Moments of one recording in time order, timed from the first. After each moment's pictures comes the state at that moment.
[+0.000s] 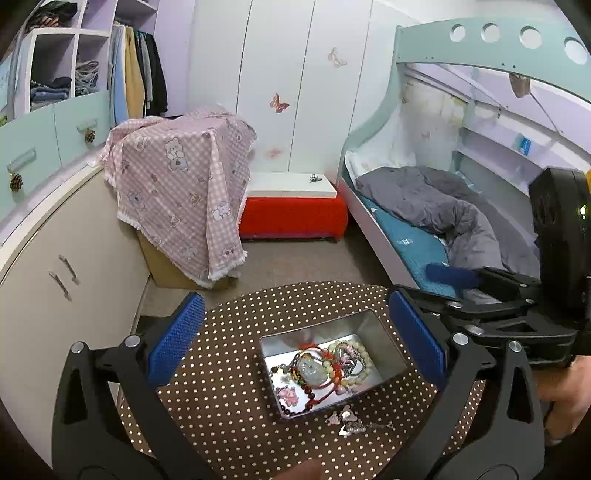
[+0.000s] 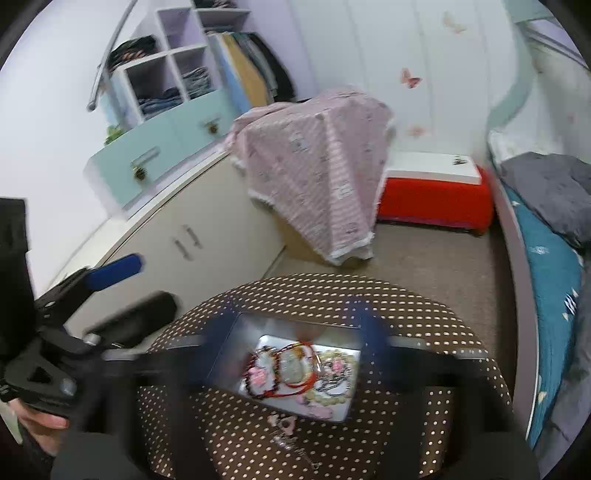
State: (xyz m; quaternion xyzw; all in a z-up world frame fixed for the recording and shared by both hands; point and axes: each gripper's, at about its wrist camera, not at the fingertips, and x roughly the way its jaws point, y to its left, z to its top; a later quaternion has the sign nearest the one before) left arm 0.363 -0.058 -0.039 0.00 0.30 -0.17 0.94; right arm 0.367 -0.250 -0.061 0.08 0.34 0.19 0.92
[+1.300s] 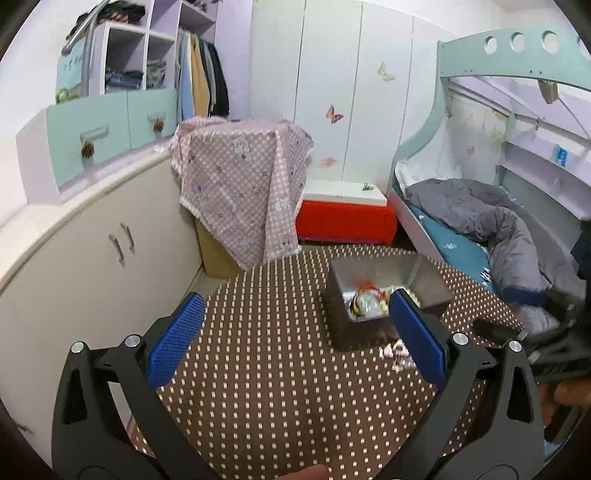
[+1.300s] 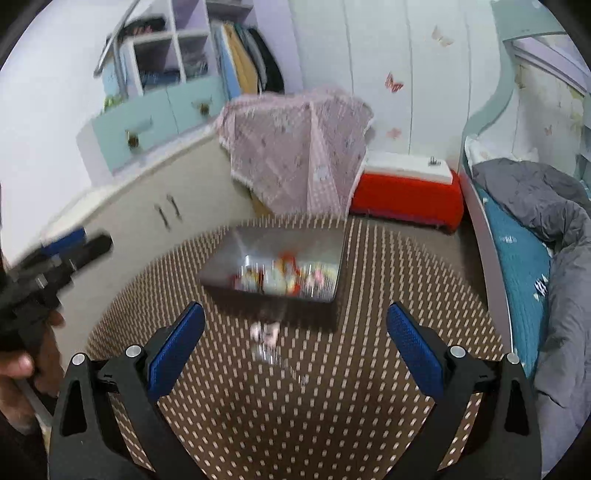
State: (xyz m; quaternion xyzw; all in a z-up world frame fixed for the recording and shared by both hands) left arm 0.267 -0.010 -0.086 -0.01 0.27 -0.07 0.96; right arm 0.274 -0.233 -0.127 0.01 0.36 0.16 0.92
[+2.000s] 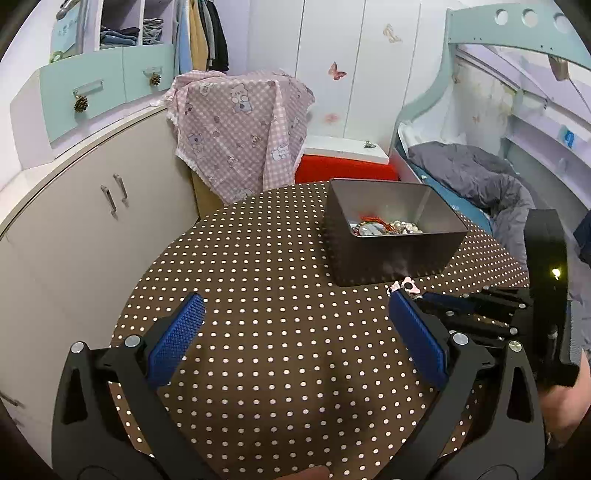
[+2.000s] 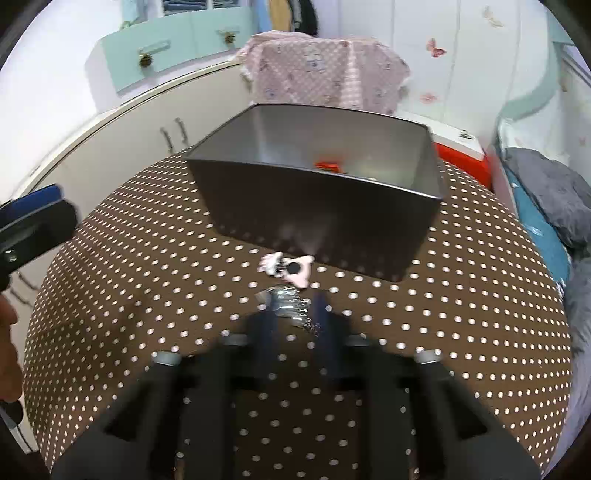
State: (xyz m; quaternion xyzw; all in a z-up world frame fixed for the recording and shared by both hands) left arm 0.264 -0.022 -0.137 0.00 0.35 -0.06 0.94; right arm 0.298 -0.184 -0.205 -0.06 0.42 0.20 0.88
